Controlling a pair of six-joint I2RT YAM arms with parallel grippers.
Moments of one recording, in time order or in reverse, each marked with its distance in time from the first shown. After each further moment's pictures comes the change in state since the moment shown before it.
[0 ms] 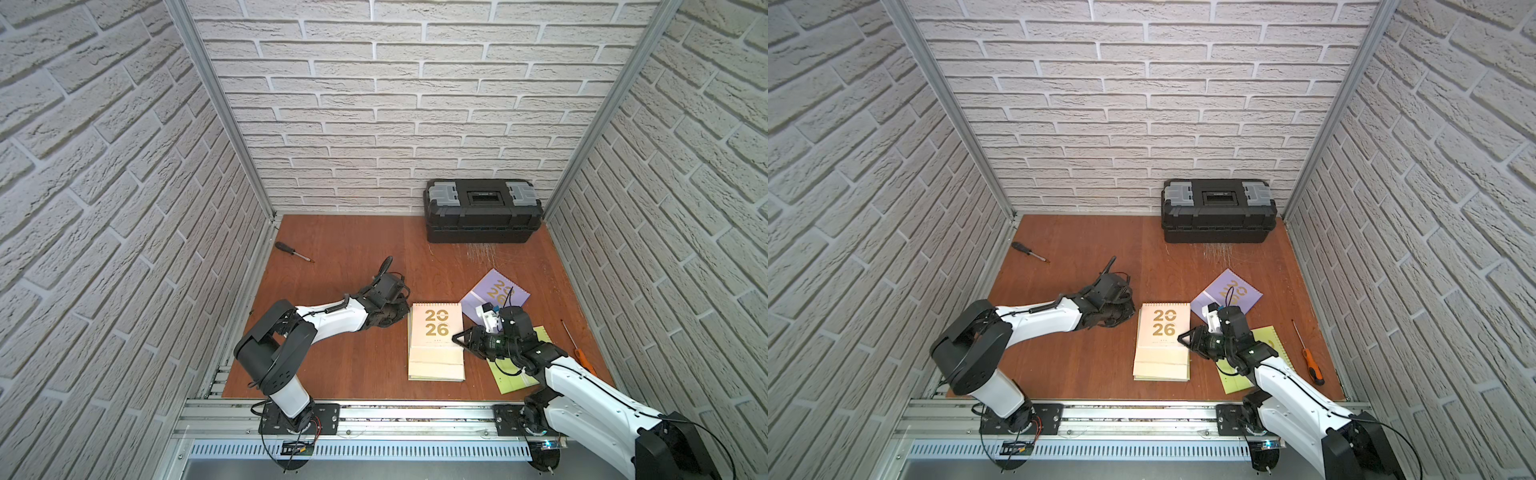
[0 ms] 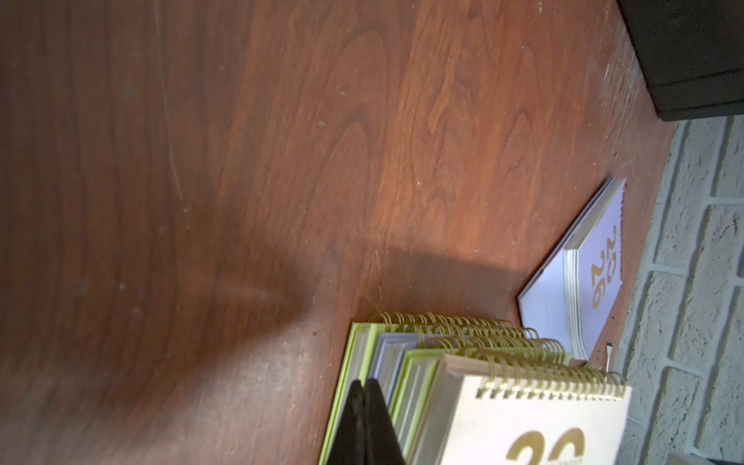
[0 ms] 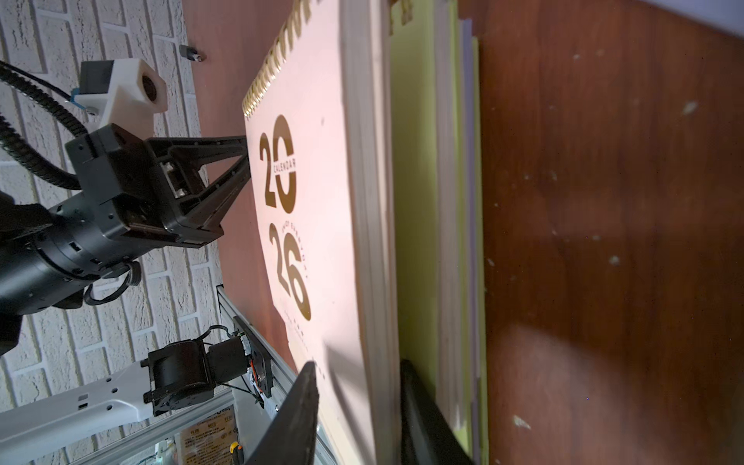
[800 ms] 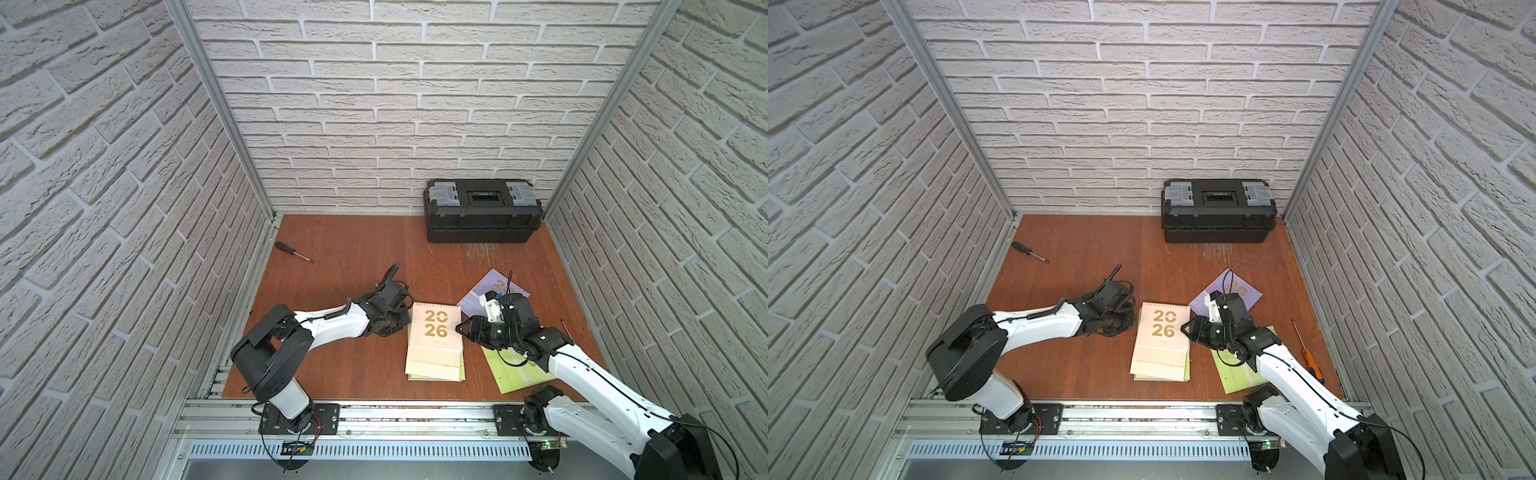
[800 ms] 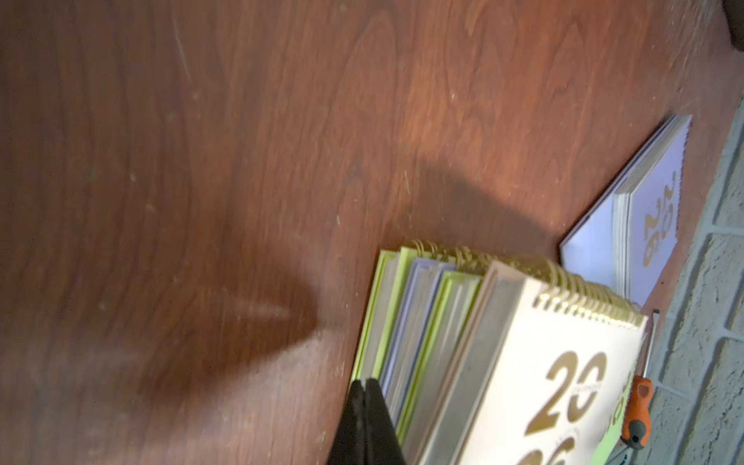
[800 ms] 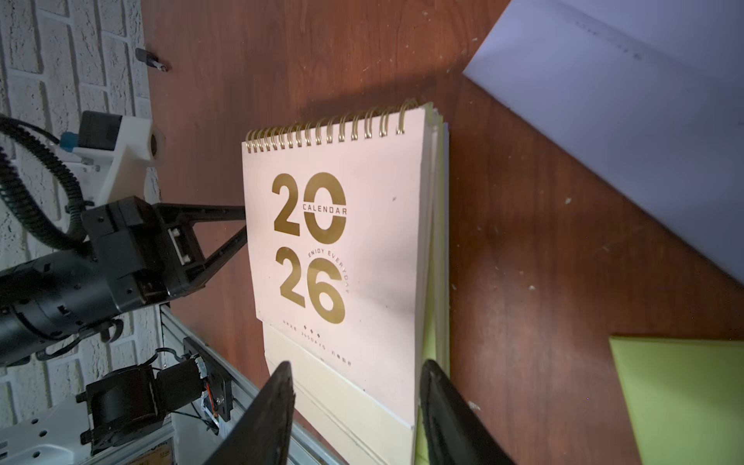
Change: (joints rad) left arm -0.073 -0.043 -0.018 -0.116 -0.011 -0.001; right arm 0.000 0.020 0.216 -0.294 0.162 -0.165
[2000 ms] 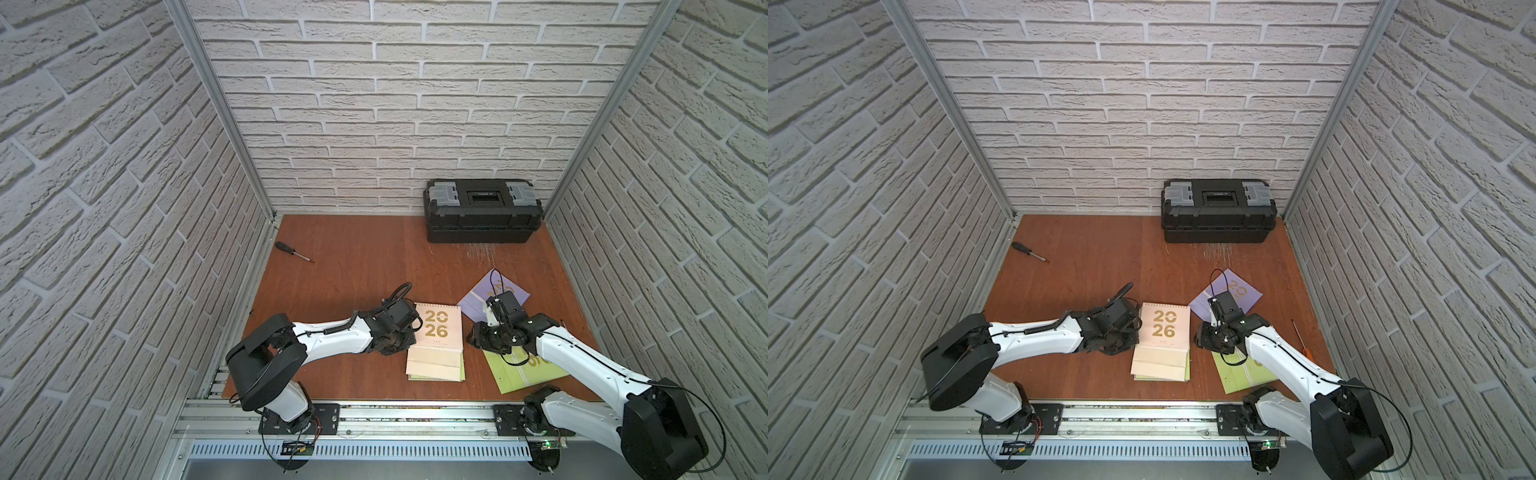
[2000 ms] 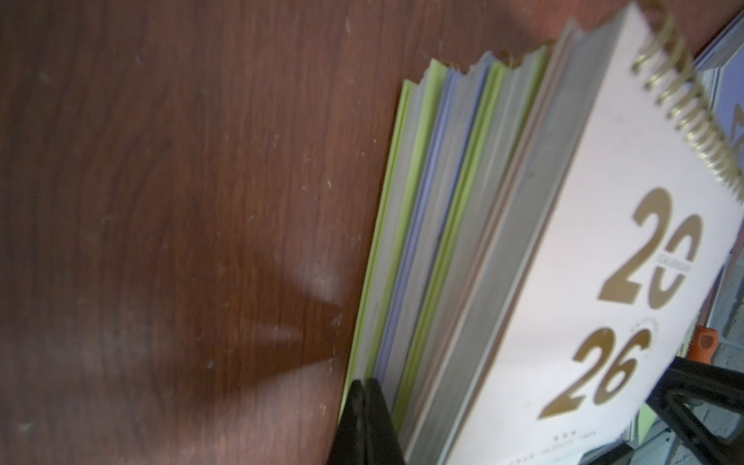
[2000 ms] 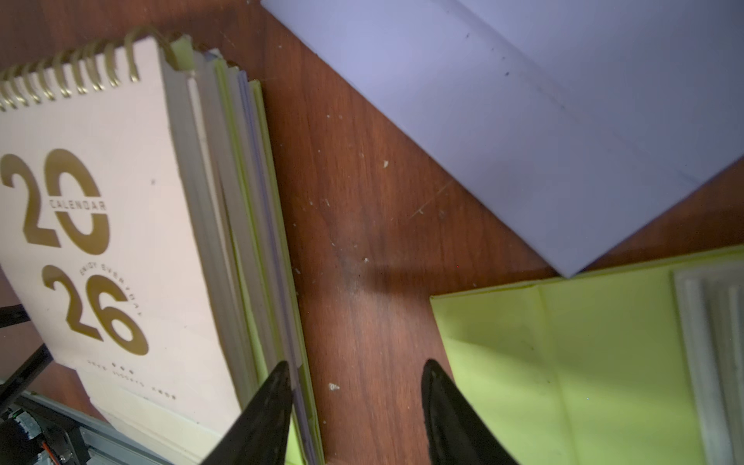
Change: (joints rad) left arm -0.150 -0.045 -0.042 -0.072 -0.039 -0.082; right arm 0.000 0.193 0.068 -0.195 0.193 -0.117
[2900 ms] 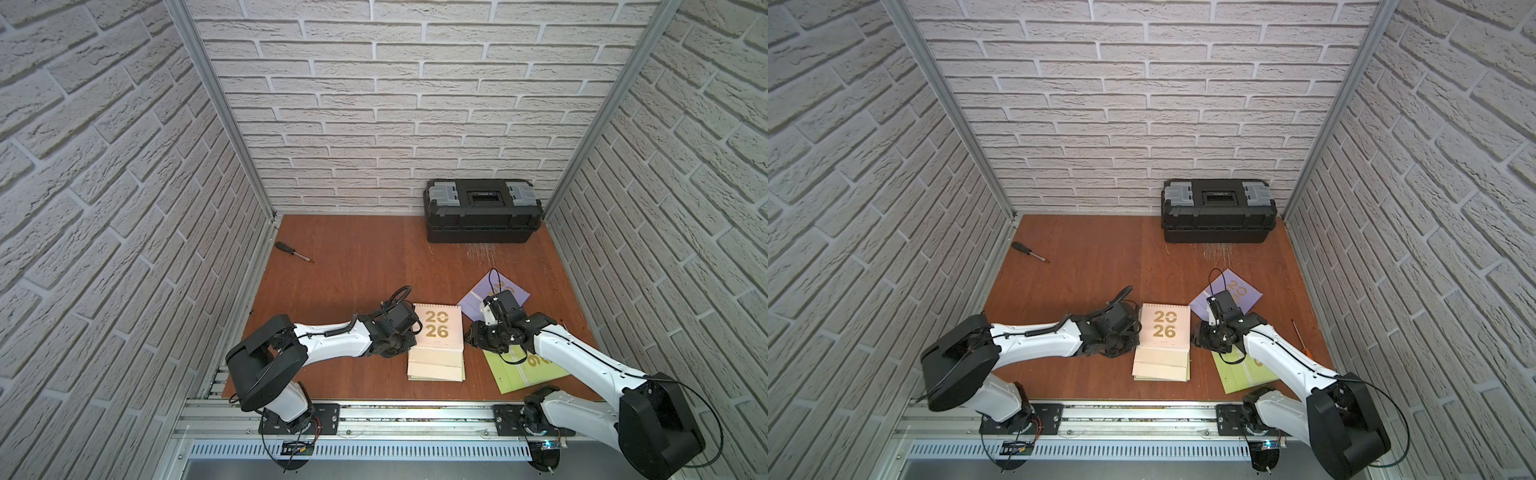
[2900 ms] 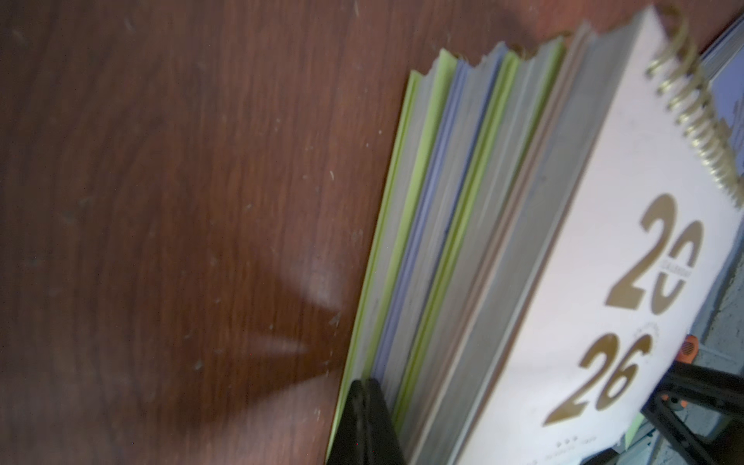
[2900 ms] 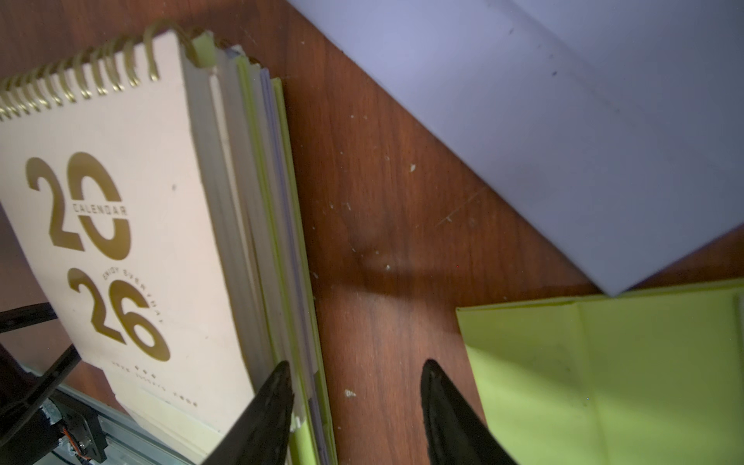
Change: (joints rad) left arm -0.013 -0.002 -0.039 0.069 0.001 -0.052; right arm 0.000 0.024 0.000 0.035 -0.038 0.000
